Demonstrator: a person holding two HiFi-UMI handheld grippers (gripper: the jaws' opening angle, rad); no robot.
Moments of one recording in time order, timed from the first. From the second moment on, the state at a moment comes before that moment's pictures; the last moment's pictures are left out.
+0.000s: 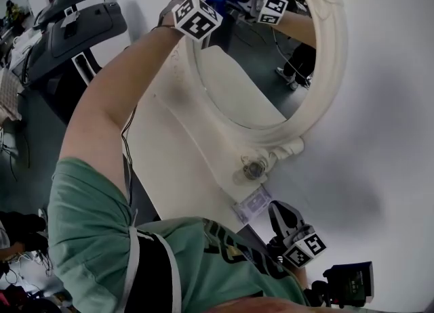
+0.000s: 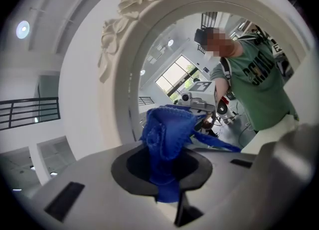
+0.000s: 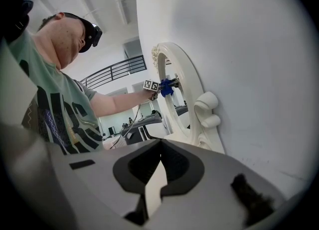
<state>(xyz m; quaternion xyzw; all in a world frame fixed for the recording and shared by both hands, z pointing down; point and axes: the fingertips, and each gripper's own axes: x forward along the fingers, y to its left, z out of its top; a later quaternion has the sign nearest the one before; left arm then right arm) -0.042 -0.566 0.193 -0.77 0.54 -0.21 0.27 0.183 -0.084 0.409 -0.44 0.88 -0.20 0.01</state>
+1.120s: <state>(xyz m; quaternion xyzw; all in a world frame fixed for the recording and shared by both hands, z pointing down) 0.150 -0.354 0.532 -0.89 0.28 -0.30 0.23 0.176 -0.080 0.433 -0.43 0.88 -0.22 -0.05</state>
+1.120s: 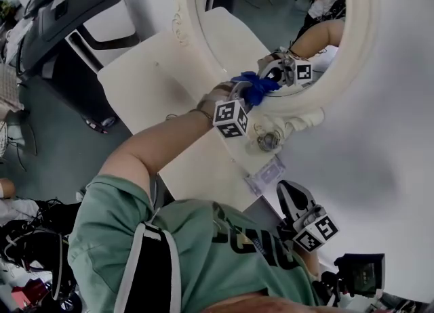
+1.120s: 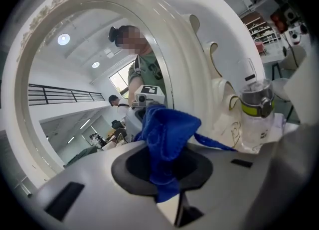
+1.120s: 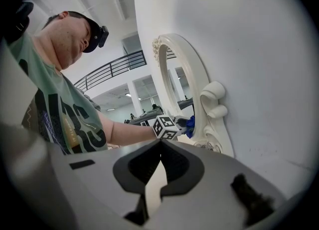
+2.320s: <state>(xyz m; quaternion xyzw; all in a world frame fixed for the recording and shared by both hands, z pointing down) -0.033 -0.574 0.144 -0.76 0.56 -0.19 0.27 0.203 -0.079 0.427 -0.44 0.88 -0.18 0.00</state>
